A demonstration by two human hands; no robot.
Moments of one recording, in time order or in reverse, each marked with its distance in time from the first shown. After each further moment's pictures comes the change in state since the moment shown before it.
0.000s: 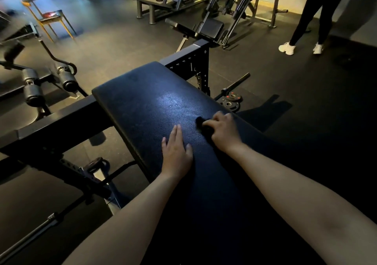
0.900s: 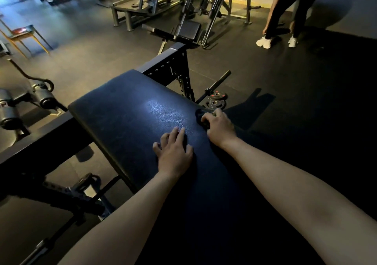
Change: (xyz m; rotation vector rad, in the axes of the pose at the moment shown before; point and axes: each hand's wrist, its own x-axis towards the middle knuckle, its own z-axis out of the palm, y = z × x) left_hand 0.017 0.038 0.014 0.343 -0.168 0.036; right_hand 0.002 0.033 -0.025 0.024 0.013 0.211
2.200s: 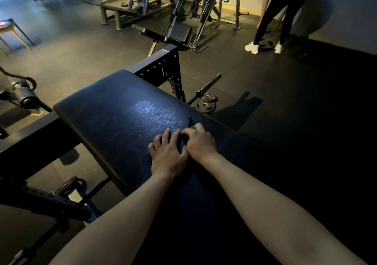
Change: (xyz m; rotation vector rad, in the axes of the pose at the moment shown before) left_hand 0.007 -0.003 0.010 -0.004 0.015 0.011; right_hand -0.036 -0.045 0.014 0.032 -0.081 0.022
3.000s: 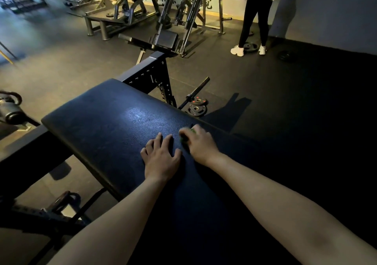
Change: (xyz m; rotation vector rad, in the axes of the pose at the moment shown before) left_hand -0.001 -0.002 -0.001 -0.033 -0.004 0.015; right_hand -0.009 0.030 -0.008 -0.035 0.072 -0.120
